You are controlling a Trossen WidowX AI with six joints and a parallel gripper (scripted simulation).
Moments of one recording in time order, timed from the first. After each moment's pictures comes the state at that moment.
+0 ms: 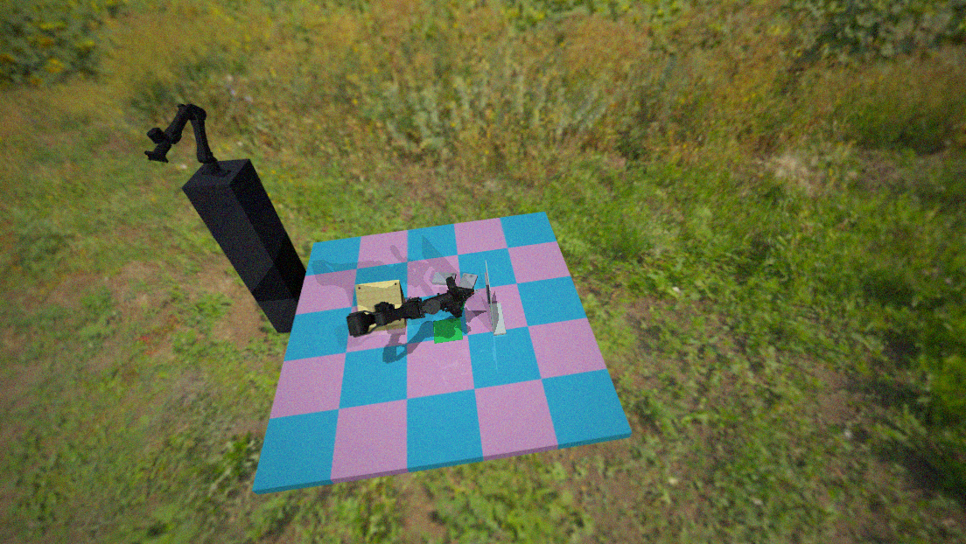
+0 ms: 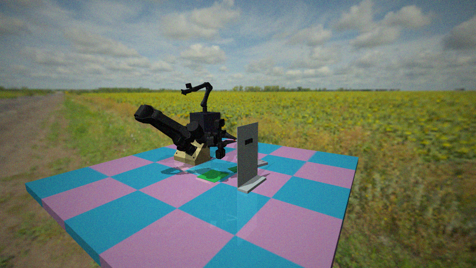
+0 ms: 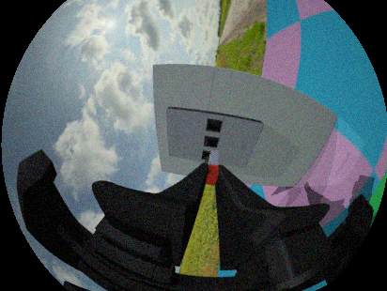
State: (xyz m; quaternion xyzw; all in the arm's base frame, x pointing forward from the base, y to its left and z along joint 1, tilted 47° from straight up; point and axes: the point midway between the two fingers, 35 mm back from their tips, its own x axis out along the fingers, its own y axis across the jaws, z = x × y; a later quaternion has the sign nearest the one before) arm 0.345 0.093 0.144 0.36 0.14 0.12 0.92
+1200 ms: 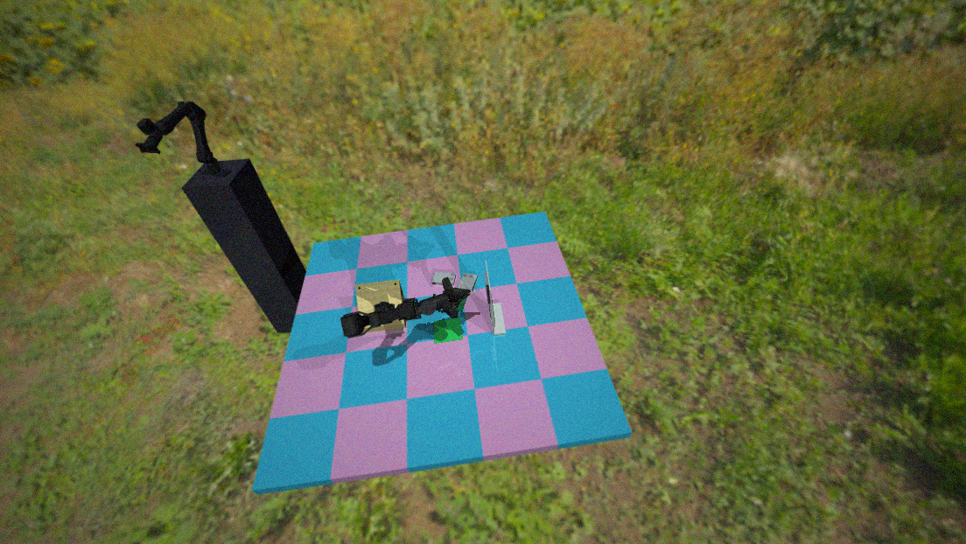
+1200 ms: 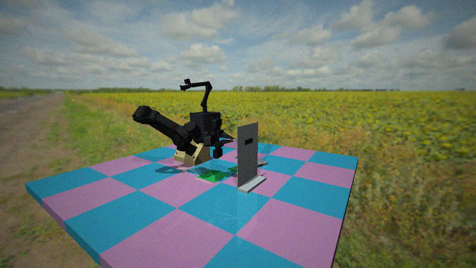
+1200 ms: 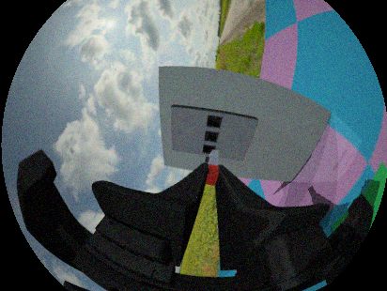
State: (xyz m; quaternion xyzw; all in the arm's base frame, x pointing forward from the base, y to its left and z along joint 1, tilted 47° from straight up) arm 0.330 0.089 0.144 0.36 0.14 0.12 0.92
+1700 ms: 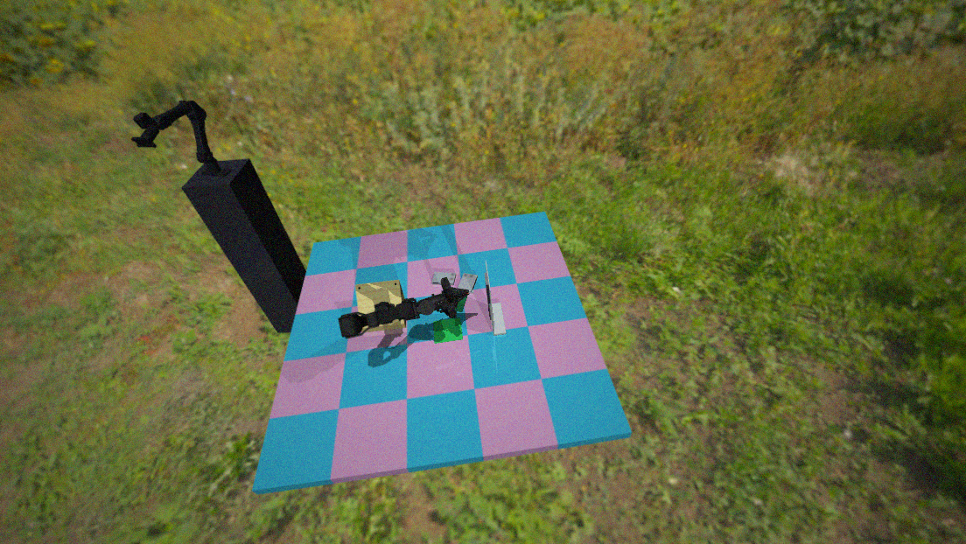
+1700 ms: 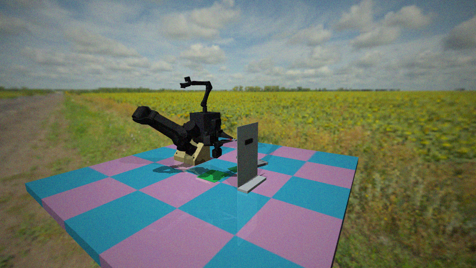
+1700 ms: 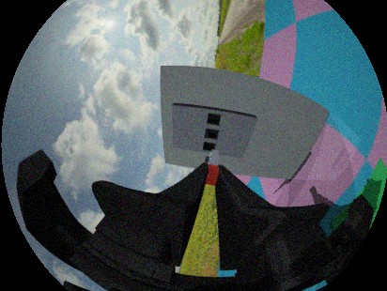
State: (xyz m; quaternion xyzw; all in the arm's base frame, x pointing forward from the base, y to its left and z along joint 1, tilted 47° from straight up) arm 0.324 0.089 0.144 0.36 0.14 0.12 0.92
